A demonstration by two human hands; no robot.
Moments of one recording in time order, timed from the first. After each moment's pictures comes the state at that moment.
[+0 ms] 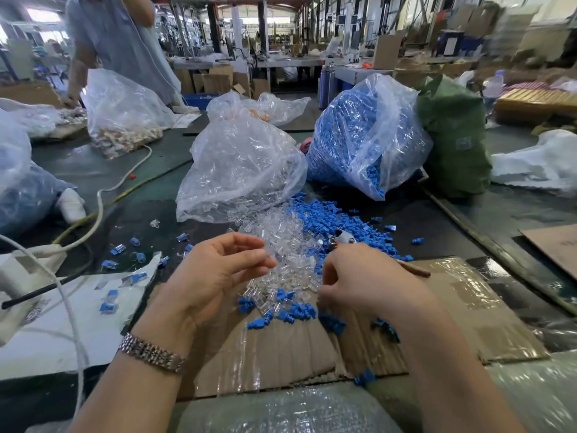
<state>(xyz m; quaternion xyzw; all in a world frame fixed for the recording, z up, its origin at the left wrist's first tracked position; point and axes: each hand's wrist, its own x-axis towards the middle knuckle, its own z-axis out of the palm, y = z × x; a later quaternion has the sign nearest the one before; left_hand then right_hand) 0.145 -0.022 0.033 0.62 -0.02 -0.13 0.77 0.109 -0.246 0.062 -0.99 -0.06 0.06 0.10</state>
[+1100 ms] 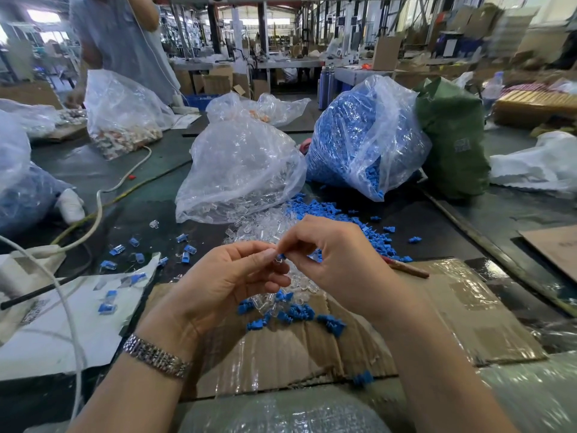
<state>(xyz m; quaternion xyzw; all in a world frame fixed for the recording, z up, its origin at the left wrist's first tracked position) 0.136 -0.034 0.040 0.59 -0.09 -0.22 0.77 0.111 -0.230 0.059 -0.87 -0.27 -0.17 0.39</state>
